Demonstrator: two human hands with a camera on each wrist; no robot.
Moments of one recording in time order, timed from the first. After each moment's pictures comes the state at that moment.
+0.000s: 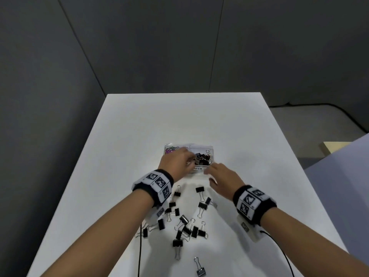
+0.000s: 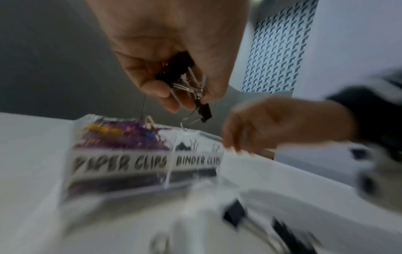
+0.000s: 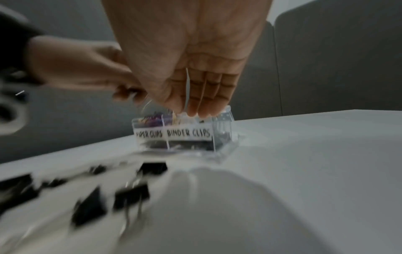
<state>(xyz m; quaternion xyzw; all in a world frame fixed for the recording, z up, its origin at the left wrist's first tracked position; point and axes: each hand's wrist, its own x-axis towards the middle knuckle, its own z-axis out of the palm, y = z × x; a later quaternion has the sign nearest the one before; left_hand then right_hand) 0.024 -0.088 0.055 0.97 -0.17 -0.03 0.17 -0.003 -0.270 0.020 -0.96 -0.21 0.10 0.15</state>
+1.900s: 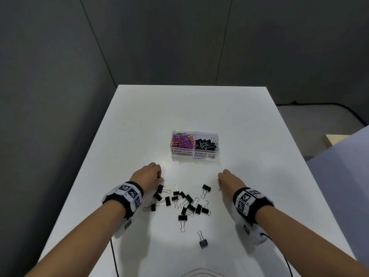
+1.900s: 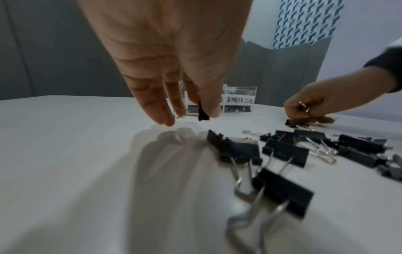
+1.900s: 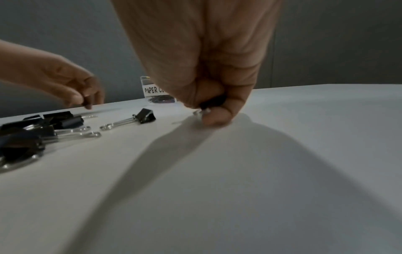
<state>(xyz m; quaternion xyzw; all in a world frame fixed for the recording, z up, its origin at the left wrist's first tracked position) -0.052 0.007 0.005 0.97 -0.05 -0.19 0.12 -0.045 -0.267 -0.017 -0.96 -0.09 0.24 0.07</state>
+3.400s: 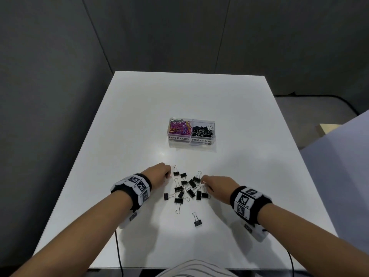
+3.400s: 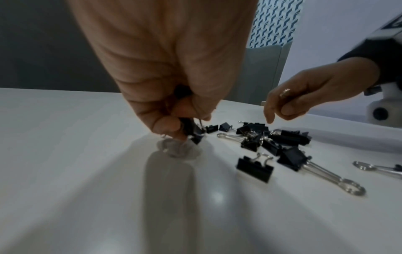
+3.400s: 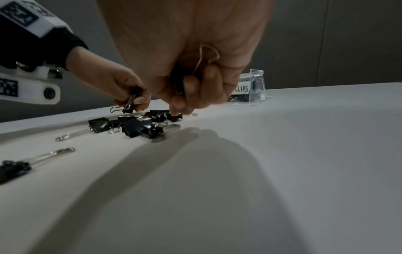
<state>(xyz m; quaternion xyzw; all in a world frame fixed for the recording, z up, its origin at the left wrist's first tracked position) -0.077 -0.028 0.005 0.94 -0.12 -0.29 0.13 -0.100 -0.258 0.009 -0.93 -0.23 0.28 0.08</state>
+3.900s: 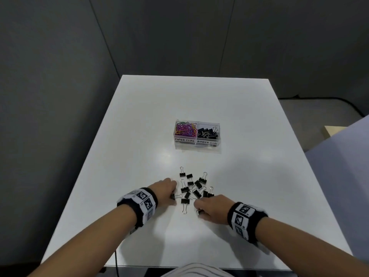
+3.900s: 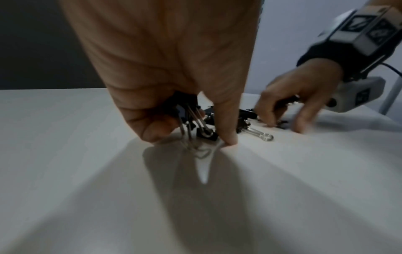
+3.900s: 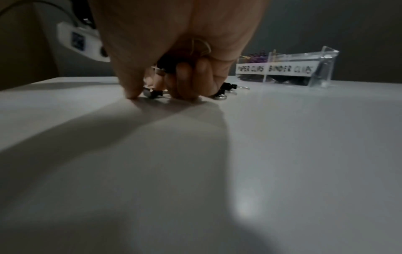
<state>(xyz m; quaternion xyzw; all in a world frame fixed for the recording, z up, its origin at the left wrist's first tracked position) -0.113 -0.029 -0.004 0.93 -0.13 -0.34 0.09 -0.138 -0.235 -0.004 -0.88 -0.37 0.31 0.02</state>
